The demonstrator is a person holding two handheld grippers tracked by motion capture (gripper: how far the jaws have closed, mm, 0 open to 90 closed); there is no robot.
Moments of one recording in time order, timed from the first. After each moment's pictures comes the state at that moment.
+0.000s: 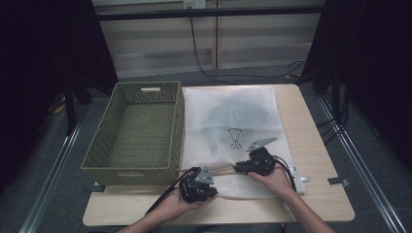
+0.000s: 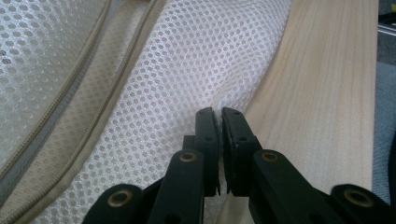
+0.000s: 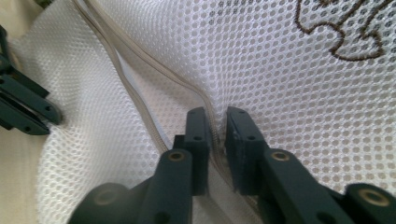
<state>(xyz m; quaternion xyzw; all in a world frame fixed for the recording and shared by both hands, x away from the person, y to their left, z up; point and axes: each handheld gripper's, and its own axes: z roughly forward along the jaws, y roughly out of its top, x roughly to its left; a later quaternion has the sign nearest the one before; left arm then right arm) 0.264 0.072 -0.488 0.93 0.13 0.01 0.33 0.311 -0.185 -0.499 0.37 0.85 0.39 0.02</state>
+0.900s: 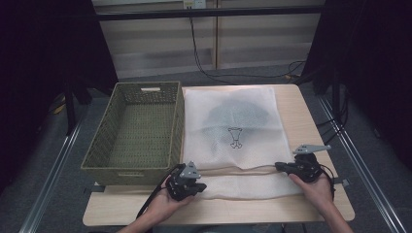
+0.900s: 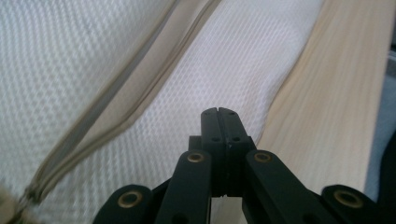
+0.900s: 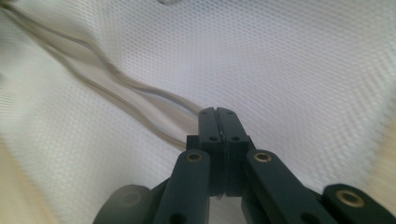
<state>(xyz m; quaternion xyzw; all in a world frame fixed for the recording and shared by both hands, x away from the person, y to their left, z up) 0.266 0.108 -0.474 0.92 0.19 0.03 0.33 0.264 -0.297 -0.485 0.48 0.78 0.38 0.12</state>
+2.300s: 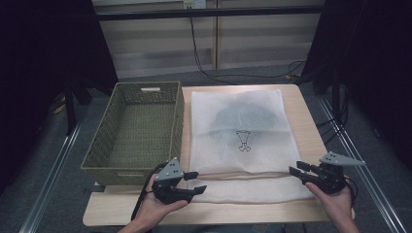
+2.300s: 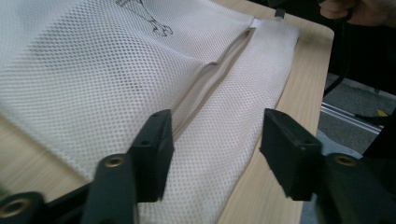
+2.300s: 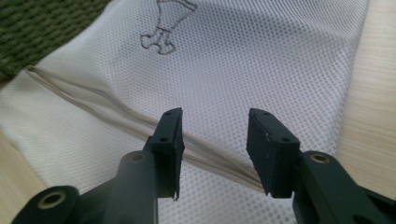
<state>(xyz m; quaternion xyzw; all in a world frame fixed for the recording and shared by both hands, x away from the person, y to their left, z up) 0.242 0.142 -0.436 0.85 0.21 0.05 0.48 0.214 -0.323 -0.461 0.50 0.72 0.45 0.18</state>
